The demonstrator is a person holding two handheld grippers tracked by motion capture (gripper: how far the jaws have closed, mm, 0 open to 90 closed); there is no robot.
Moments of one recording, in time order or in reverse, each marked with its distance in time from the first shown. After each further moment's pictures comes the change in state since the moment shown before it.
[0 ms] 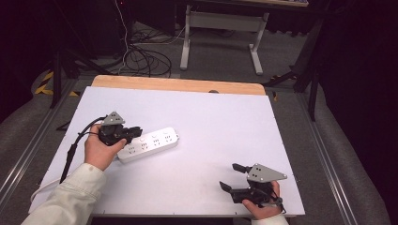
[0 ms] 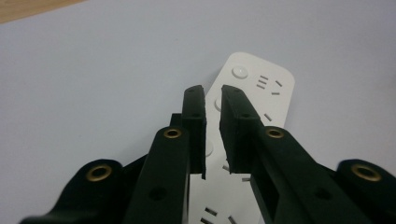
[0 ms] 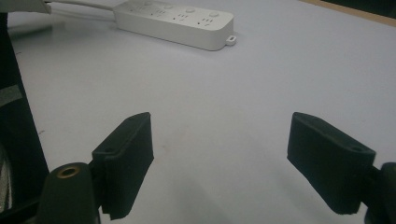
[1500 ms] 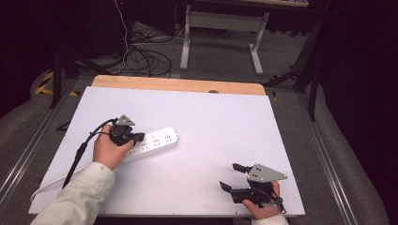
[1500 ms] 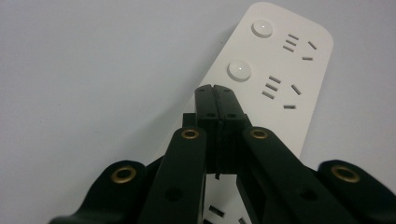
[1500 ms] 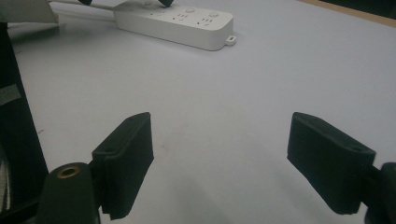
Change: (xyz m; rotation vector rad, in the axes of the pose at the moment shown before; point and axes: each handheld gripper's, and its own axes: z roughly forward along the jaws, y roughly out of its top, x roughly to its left) left arm -0.004 -0.003 0.027 0.155 0.037 -0.033; right arm -0.001 0.000 0.000 -0.004 0.000 -0.004
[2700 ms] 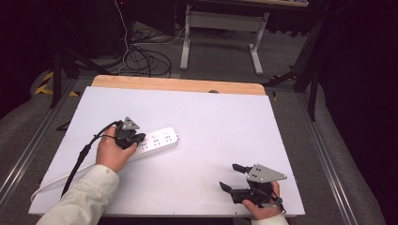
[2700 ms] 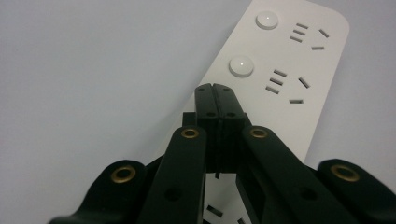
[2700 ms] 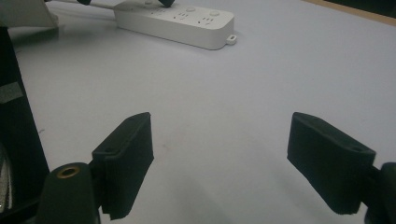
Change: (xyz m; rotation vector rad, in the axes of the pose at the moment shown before) left arm -0.016 0.000 0.002 0.015 0.114 0.080; right arm 0.001 0.000 0.000 0.003 0.001 0.000
